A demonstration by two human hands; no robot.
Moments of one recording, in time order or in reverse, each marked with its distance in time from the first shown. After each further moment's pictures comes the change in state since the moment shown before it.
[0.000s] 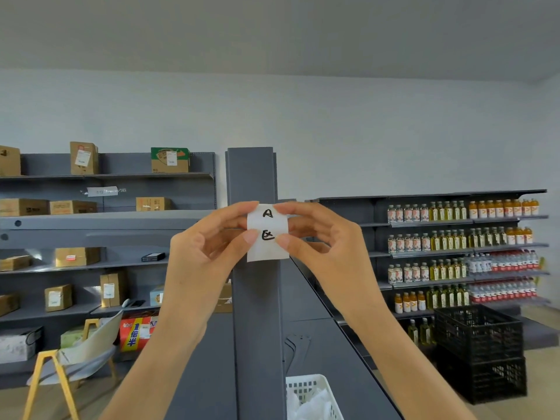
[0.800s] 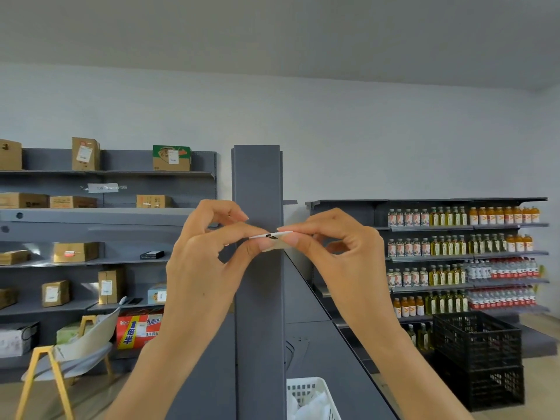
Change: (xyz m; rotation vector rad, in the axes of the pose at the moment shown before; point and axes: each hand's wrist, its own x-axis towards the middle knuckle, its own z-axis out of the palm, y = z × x) left_hand -0.002 -0.008 -0.004 0.584 0.059 0.304; right_hand -0.008 0.000 0.002 -0.158 0.129 -0.136
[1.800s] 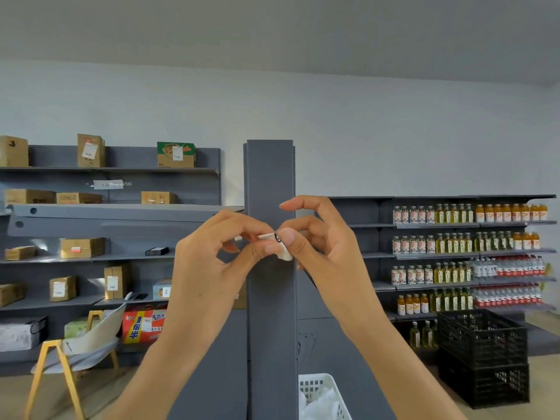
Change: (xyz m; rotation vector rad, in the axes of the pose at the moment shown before) left_hand -0.002 -0.010 -0.010 -0.231 -0.053 0.006; right_hand -0.002 -0.002 0.025 0.230 -0.180 0.139
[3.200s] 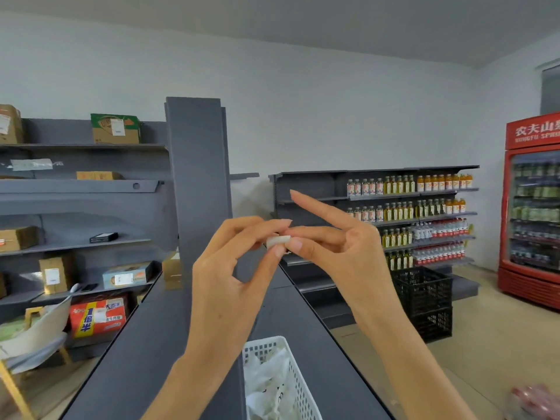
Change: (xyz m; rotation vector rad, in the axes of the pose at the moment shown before) left_hand -0.049 0.031 0.083 -0.219 -0.011 -0.089; right_hand -0.052 -0.007 -0.072 0.041 0.149 0.170
